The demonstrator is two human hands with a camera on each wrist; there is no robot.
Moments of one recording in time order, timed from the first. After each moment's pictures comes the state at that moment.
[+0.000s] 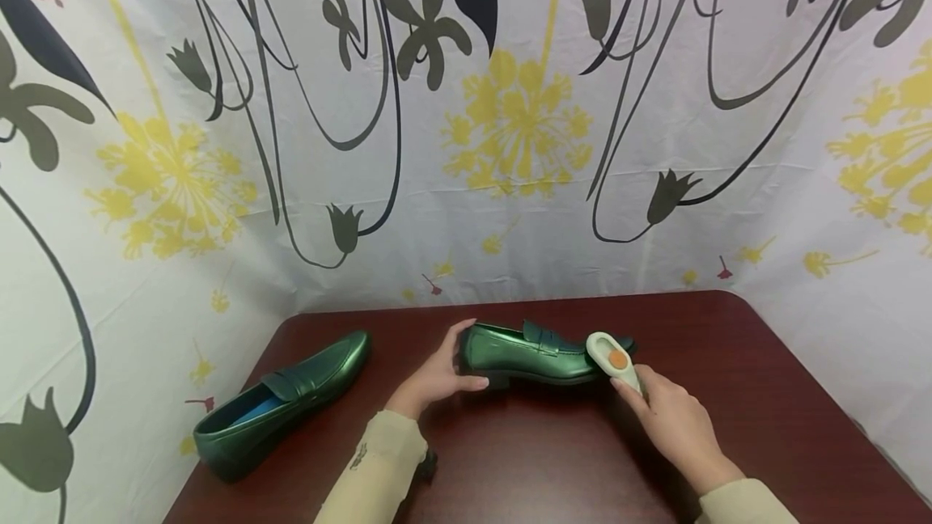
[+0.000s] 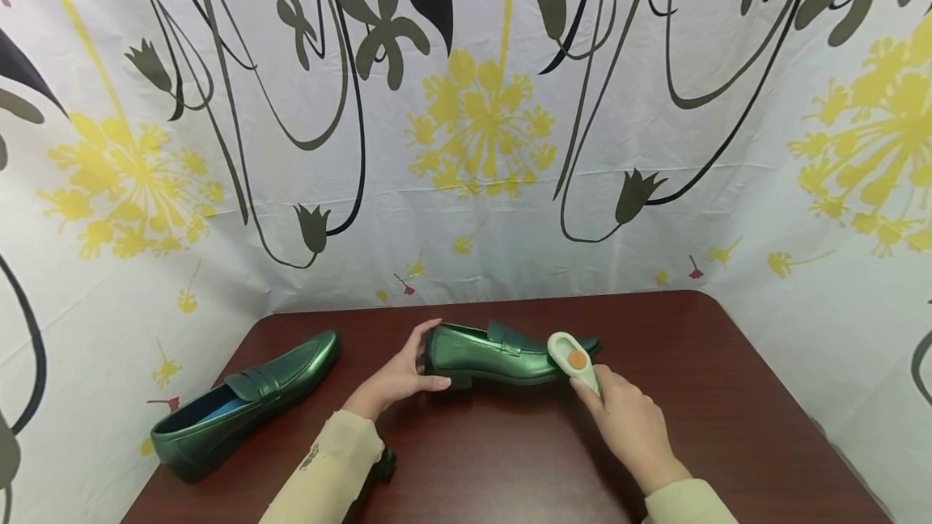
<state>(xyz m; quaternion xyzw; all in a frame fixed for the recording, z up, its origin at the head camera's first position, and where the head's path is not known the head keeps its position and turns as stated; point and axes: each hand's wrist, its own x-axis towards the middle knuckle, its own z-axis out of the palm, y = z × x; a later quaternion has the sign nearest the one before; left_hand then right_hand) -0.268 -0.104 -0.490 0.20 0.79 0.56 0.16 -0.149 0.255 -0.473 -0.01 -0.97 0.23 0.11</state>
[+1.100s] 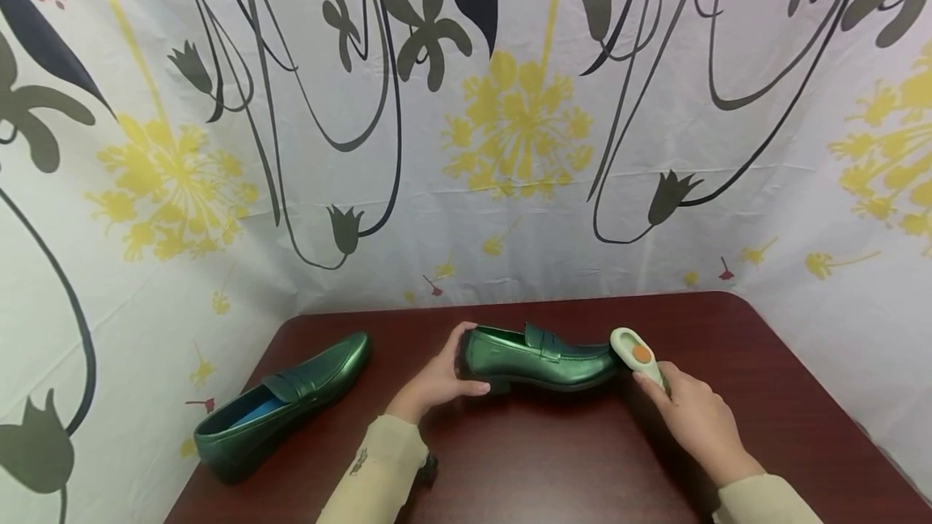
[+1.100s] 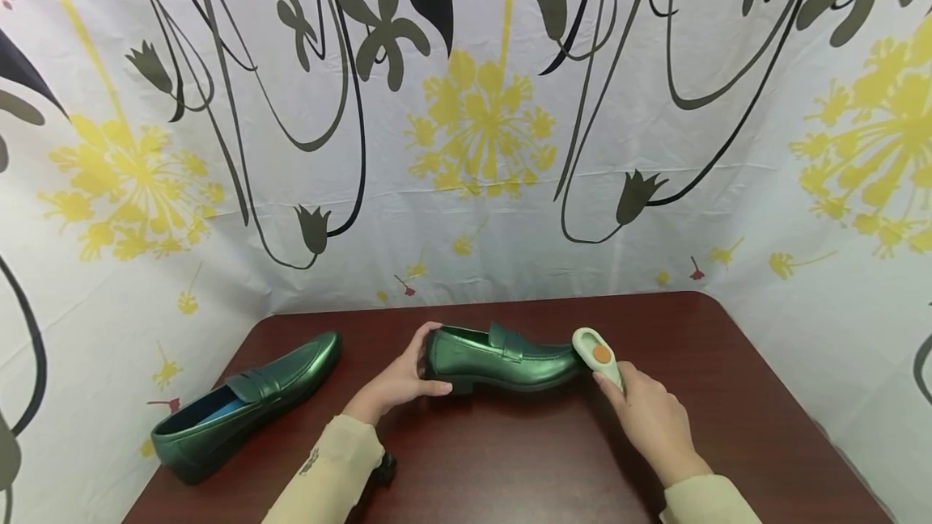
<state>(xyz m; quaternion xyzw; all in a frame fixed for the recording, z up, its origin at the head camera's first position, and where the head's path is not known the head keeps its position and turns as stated) -0.269 -0.104 -0.492 0.21 0.80 0.54 0.15 -0.155 0.287 -0.472 -0.04 -0.97 0.23 0.07</state>
